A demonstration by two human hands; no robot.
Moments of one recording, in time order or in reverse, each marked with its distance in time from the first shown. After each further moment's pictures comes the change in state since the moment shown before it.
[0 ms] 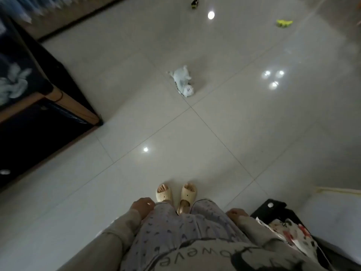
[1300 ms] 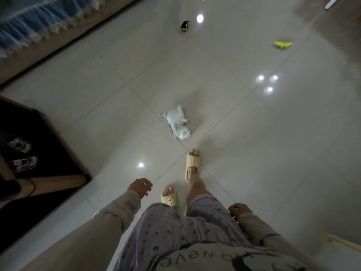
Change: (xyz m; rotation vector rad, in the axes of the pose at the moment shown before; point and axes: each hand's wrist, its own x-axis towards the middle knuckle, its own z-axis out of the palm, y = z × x) left_hand 0.201 0.274 -0.364 -0.199 0.036 0.039; right_hand 0.102 -0.305 -0.287 0.208 0.135 0.057
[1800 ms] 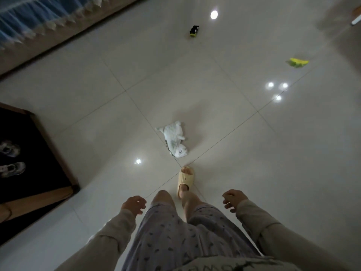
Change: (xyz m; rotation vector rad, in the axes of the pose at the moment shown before) left_hand 0.071 0.099 -0.028 -0.030 -0.005 -0.153; right_hand 0.093 -0.165 -0.147 0.051 -0.079 -0.037
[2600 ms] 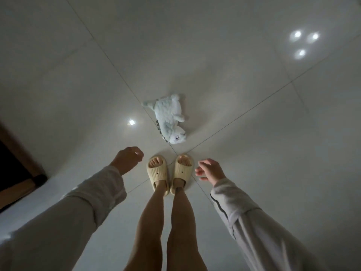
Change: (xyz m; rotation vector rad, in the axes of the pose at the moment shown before) left_hand 0.271 0.133 -0.033 0.099 -0.047 0.106; right_hand 0.238 -0.138 0.061 0.288 -0.115 0.047
